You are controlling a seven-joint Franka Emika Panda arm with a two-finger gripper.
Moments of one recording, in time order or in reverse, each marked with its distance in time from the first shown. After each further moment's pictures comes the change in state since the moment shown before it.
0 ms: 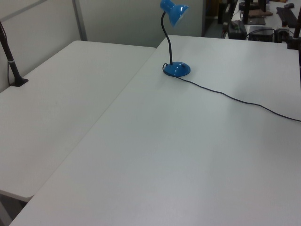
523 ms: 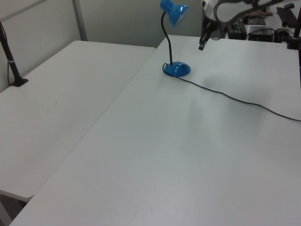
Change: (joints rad) arm -0.049 0.298 -0.008 -0.040 0.017 0.589 -0.003
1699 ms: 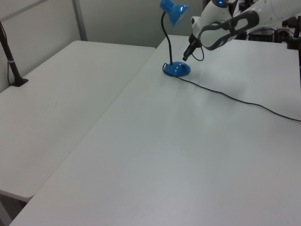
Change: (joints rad) arm -0.017 0.294 0.004 0.194 0.107 0.252 0.000
